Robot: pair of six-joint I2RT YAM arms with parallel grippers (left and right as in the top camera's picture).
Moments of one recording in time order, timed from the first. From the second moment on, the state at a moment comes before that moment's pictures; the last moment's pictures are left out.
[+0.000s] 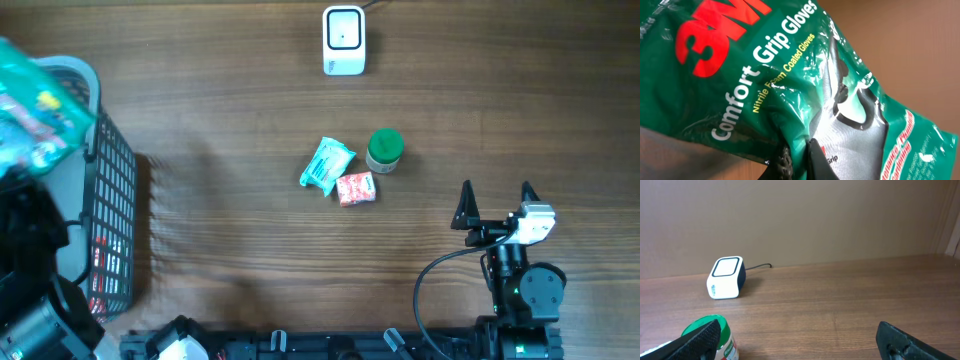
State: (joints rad) left arm 0.67 0.81 1.22 -0.84 0.18 -1.23; right arm -0.01 0.02 0.01 0.00 -0.01 0.09
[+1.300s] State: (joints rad) left arm -0.58 1.39 1.18 -0.96 -0.14 -0.94; right arm -0.01 0.02 0.01 0.00 -0.01 0.09
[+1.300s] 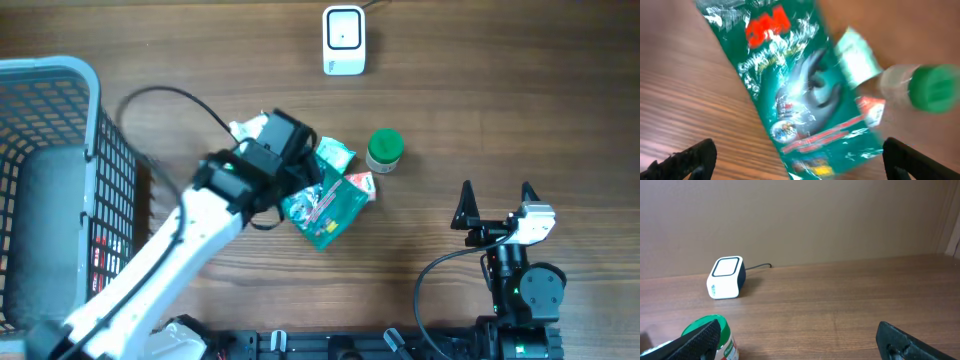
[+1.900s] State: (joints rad) left arm 0.57 1.17 1.57 -1.34 -0.40 -1.24; right arm -0.01 0.02 0.01 0.00 -0.01 0.09
